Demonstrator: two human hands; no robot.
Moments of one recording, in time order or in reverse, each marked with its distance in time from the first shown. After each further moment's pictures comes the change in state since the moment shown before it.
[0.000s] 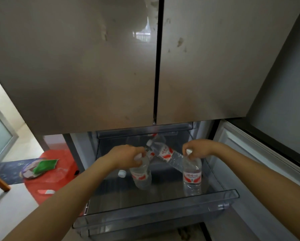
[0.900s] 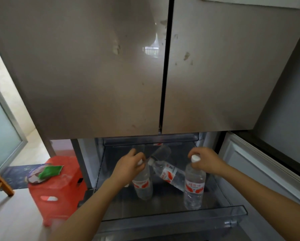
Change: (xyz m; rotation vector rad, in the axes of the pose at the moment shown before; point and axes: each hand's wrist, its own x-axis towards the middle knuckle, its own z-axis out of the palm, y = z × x) left_hand -0.001 0.004 0.043 -0.272 0.541 -0.131; right_hand -0.014 -0.004 0.022 0.386 0.541 -0.029
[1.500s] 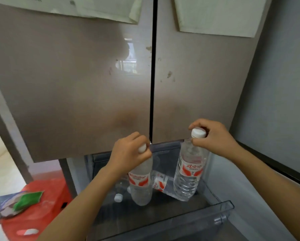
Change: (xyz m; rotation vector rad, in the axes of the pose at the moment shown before) left_hand 0.013 0.055 -0.096 -0.100 0.383 0.474; right_hand -0.062 -0.081 -0.091 0.283 0.411 -0.112
